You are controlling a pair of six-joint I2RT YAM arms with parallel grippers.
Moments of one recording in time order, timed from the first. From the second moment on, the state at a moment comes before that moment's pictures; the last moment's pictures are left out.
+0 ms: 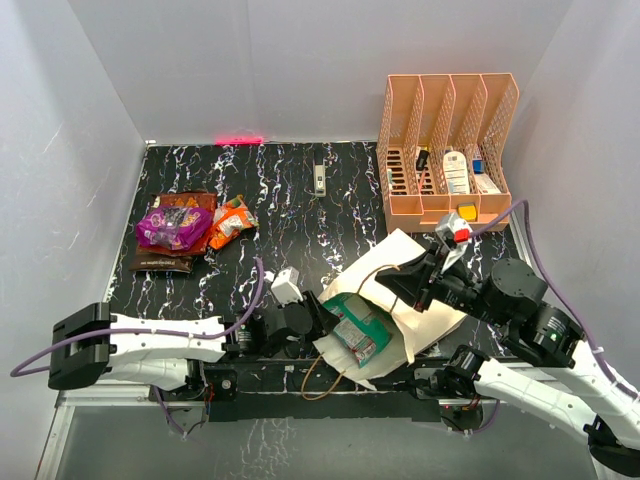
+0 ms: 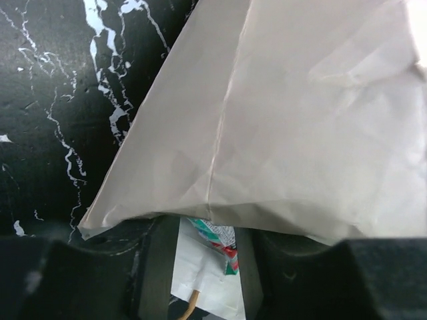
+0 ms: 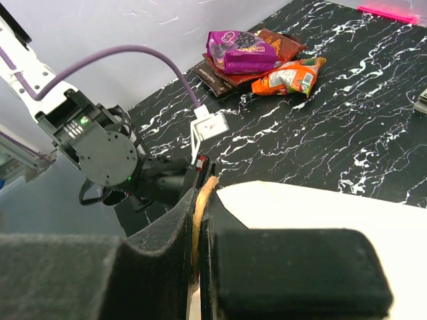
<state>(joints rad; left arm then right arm) -1.35 1.14 0.55 -0.05 -0.51 -1.32 0.89 0.50 0.91 -0.45 -0.14 0.31</state>
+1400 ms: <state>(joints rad) -1.36 1.58 0.73 -0.04 -0.58 -1.55 0.89 0.58 0.90 -0.32 -0.13 0.32</state>
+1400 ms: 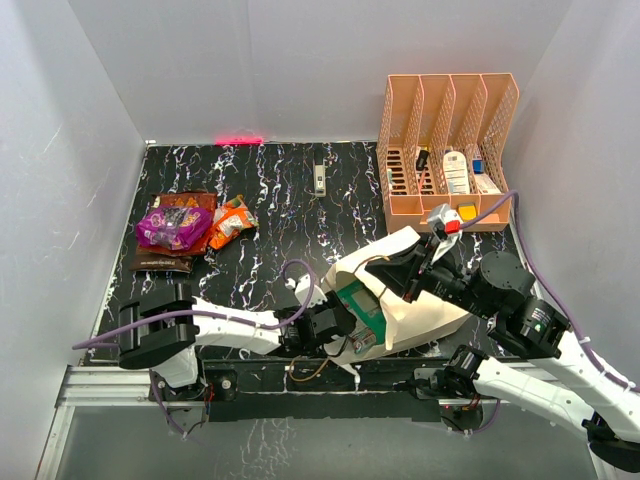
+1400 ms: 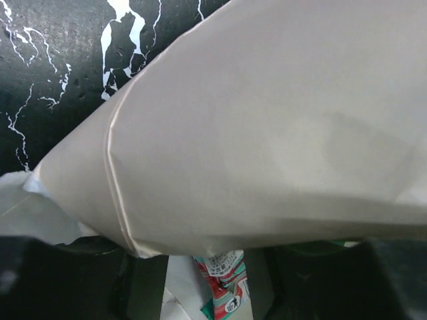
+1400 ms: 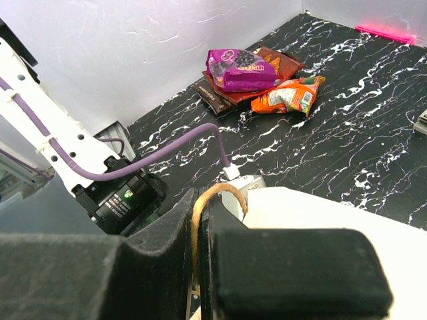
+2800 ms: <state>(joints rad) -1.30 0.96 1.43 -0.96 -0.51 -0.53 0.89 0.38 0.80 -0.43 0.35 0.47</state>
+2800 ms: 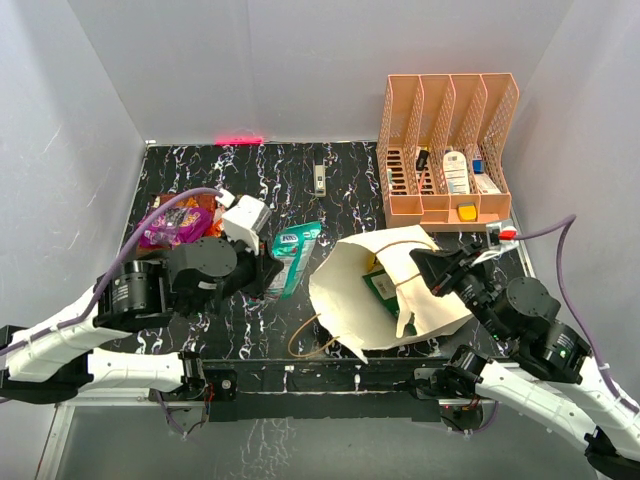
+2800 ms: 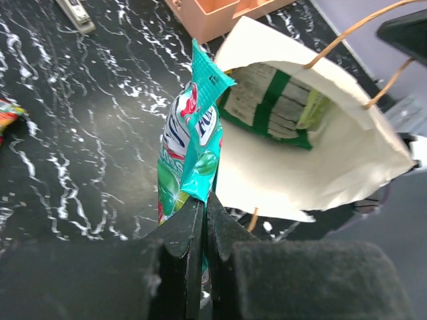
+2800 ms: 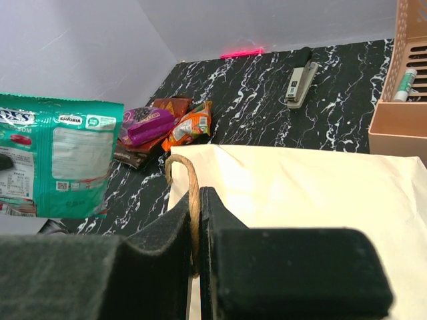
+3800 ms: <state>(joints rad) -0.19 1.31 1.39 -0.60 -0.17 -0.36 0.89 0.24 0.82 -0.61 0.42 0.52</state>
